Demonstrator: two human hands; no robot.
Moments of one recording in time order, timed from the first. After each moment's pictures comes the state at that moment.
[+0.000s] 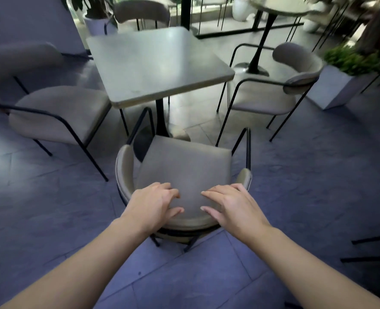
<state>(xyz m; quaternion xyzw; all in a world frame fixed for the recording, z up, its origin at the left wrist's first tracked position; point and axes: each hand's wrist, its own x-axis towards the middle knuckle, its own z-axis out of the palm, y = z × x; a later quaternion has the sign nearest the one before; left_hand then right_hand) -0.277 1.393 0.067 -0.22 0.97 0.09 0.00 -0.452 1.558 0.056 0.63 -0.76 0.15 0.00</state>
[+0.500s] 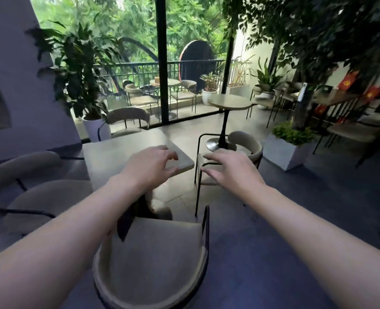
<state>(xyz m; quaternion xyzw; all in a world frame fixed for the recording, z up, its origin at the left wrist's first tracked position) -0.430 1.391 0.416 -0.20 0.97 0.01 -0.16 -0.591 1.565 0.397 0.55 -0.79 0.24 0.16</state>
